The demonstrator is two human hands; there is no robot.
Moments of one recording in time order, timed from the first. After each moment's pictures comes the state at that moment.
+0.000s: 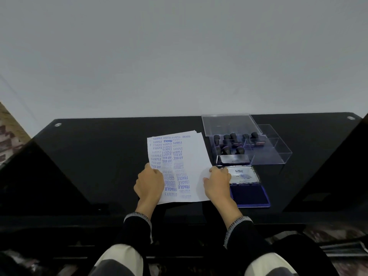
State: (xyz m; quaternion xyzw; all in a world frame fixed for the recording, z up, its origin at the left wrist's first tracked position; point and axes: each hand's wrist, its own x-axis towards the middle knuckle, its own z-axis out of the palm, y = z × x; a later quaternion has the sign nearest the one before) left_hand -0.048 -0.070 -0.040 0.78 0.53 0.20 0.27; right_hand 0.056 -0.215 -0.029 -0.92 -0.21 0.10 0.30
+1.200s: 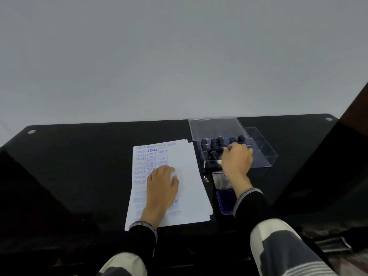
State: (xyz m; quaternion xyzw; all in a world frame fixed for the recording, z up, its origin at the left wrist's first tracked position) left_hand -0.004 -0.098 -0.064 0.91 0.29 0.22 0.21; right_hand 0.149 -0.235 0.011 -0.94 -0.09 -0.13 0.29
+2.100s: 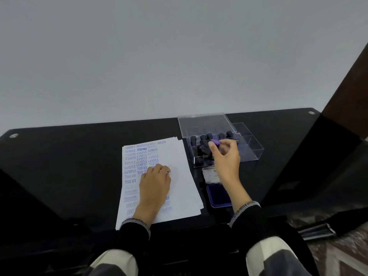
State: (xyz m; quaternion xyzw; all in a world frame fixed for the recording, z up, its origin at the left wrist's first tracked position) left_hand 0.001 -0.101 -0.066 0.93 0.24 0.24 0.10; right_hand 0.117 -0.258 0.011 -0.72 -0.11 -0.01 0.69
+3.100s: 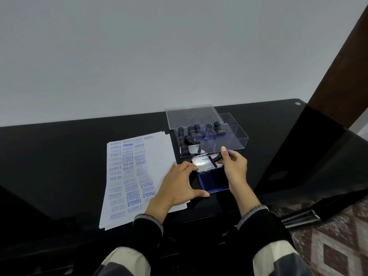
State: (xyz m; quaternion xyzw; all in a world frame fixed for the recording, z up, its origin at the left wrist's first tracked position) left_hand 0.034 -0.174 -0.045 0.96 0.06 0.07 0.25; right_hand 0.144 -0.314 -0.033 -0.72 0.02 0.04 0.69
